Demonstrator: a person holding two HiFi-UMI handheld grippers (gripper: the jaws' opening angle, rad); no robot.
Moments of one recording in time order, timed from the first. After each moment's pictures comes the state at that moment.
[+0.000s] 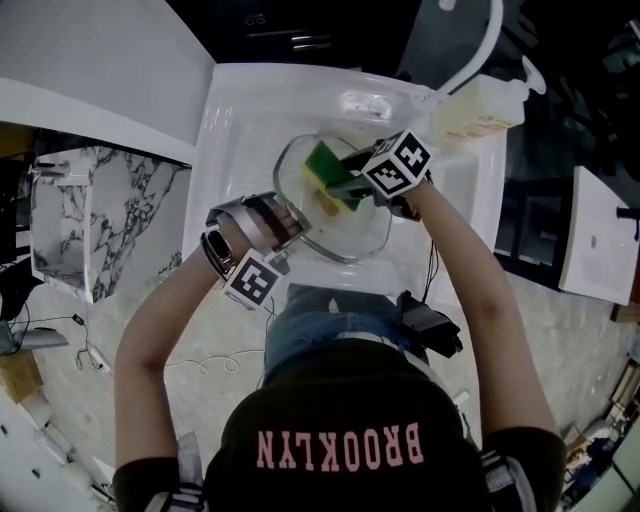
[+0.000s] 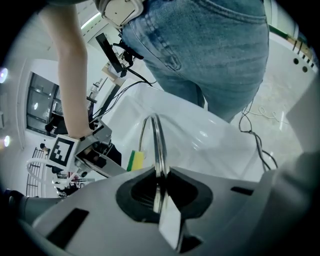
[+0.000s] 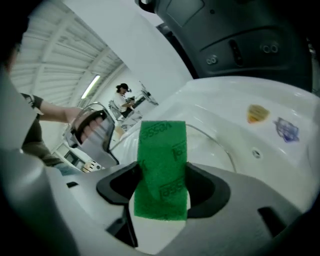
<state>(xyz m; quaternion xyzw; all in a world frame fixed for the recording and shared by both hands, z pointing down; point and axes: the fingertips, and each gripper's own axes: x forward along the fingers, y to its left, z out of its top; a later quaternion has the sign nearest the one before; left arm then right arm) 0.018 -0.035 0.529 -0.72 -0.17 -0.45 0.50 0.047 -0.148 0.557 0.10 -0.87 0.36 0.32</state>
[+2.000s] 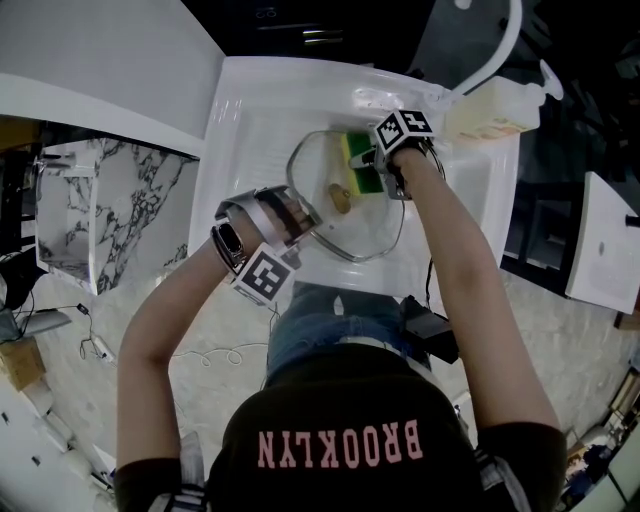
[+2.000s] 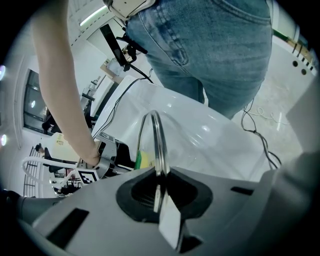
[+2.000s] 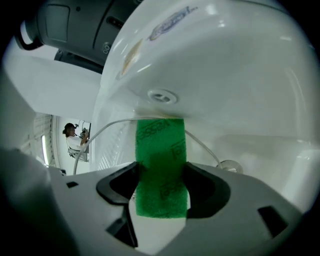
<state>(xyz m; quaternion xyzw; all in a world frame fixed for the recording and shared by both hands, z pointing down) 0.013 -0.046 0.540 -0.69 -0.19 -0.48 0.52 0.101 -0.183 0.657 0.27 -0.64 0.65 0.32</state>
